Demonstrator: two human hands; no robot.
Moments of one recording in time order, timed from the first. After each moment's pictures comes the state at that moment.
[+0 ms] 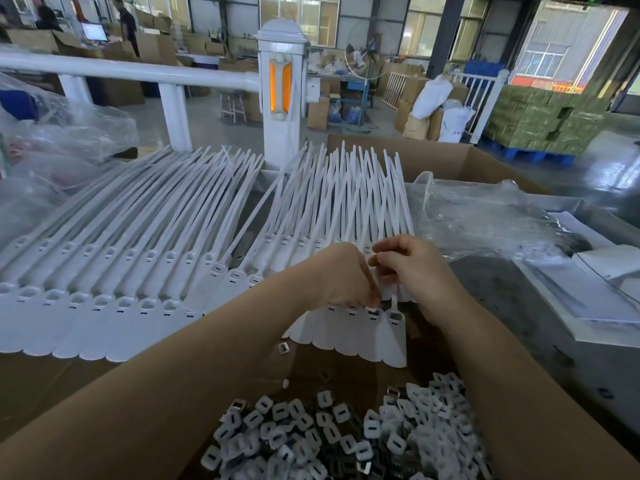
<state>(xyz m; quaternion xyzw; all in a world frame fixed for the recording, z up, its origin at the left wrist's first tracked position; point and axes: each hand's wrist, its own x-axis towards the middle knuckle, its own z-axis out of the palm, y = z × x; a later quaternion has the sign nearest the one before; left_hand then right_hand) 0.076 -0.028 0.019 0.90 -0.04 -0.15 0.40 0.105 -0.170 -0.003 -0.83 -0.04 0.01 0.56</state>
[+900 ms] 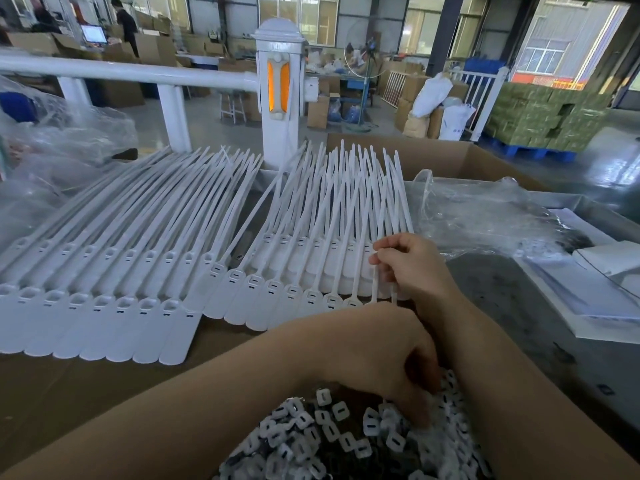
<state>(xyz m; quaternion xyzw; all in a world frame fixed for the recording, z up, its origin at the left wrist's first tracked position) 0.018 -0.050 0.017 0.86 -0.38 -0.16 0.29 0.109 -0.169 -0.010 -0.81 -0.01 -0.01 0.58</state>
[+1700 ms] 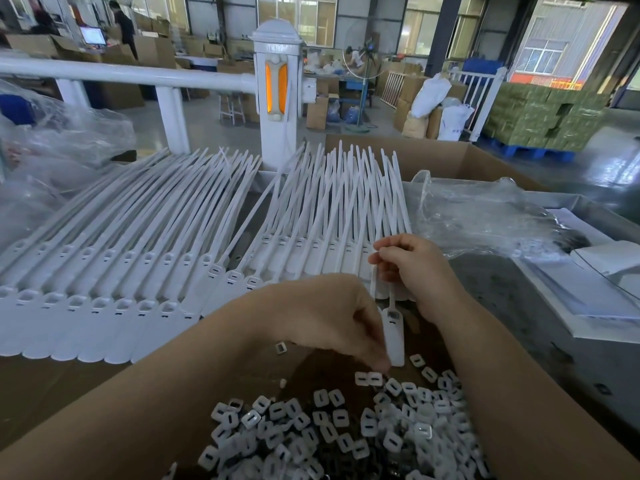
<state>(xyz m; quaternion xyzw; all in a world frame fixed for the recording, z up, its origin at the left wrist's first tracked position) 0.028 -0.010 0.029 0.88 -0.25 -0.23 0.33 0.111 -0.174 -0.010 -0.78 -0.01 0.01 0.63</state>
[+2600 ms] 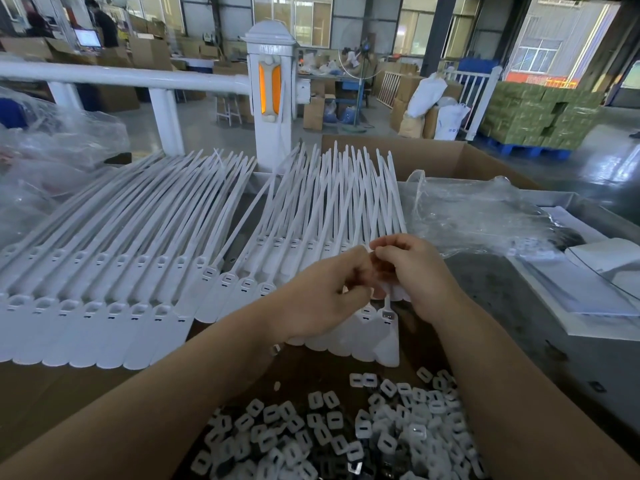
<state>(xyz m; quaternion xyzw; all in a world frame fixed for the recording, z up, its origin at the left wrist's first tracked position) 0.043 -0.015 0.004 0.86 -0.24 -0.01 0.45 0.111 -0.176 -0.007 -0.77 0.00 0.02 0.64</state>
